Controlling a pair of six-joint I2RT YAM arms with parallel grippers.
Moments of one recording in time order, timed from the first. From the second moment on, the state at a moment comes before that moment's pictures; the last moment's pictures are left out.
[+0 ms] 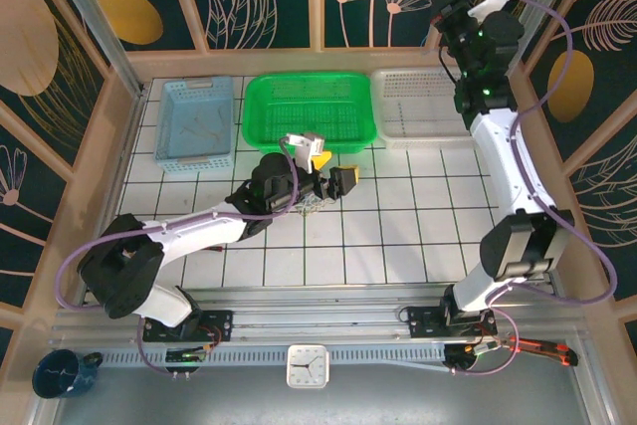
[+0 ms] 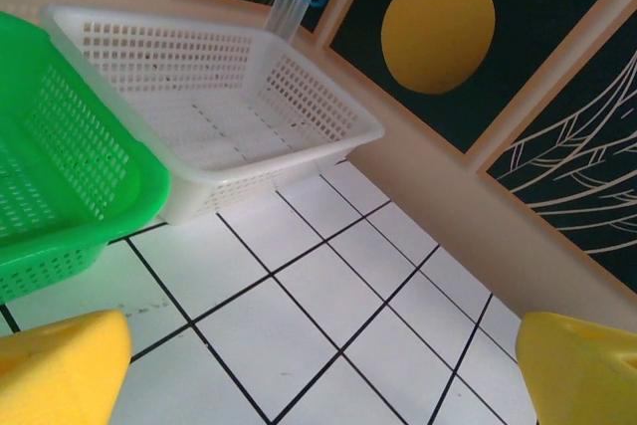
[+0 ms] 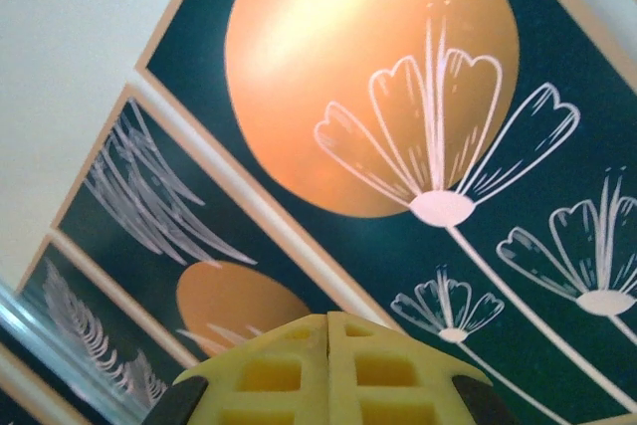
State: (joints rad) left arm -0.81 1.48 0.81 0.54 0.17 -0.49; right arm 0.12 1.61 1.68 0.21 -0.16 0.80
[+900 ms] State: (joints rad) left arm -0.81 1.36 0.74 0.52 0.09 -0.49; right arm 0.11 1.72 1.55 0.32 0.02 0.66
